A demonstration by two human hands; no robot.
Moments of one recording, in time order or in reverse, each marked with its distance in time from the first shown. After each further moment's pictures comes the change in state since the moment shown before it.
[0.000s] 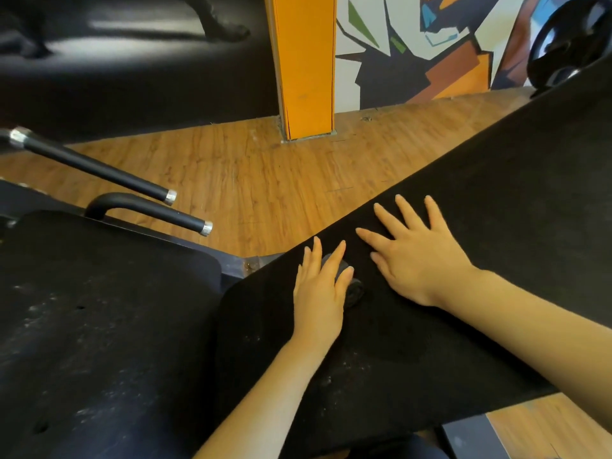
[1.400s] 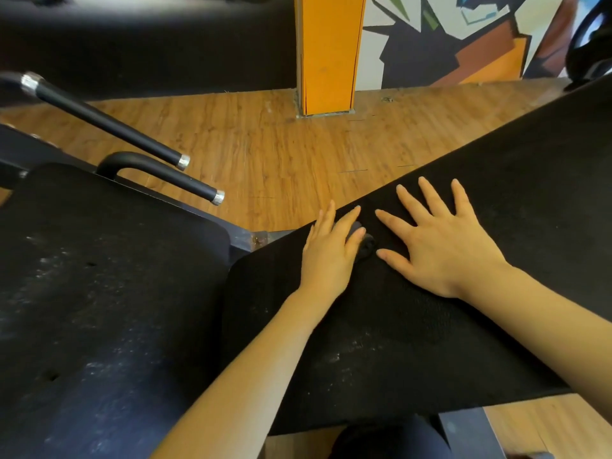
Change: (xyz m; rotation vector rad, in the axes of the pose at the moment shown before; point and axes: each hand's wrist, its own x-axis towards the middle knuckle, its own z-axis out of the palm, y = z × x) left_hand 0.032 -0.010 -0.007 -0.007 -0.022 0.015; right_hand 0.004 -0.004 0.003 -0.081 -0.049 -0.021
